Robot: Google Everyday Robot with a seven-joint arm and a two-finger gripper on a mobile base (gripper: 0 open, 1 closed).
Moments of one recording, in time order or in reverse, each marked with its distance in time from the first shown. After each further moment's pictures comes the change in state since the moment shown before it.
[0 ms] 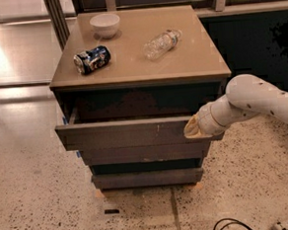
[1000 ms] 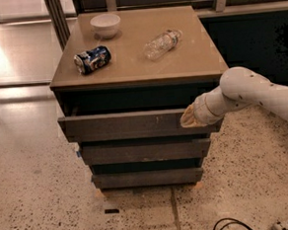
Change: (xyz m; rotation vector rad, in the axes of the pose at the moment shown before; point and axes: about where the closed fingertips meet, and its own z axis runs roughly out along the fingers) arm 0.002 -0.048 0.015 0.050 0.001 -0.068
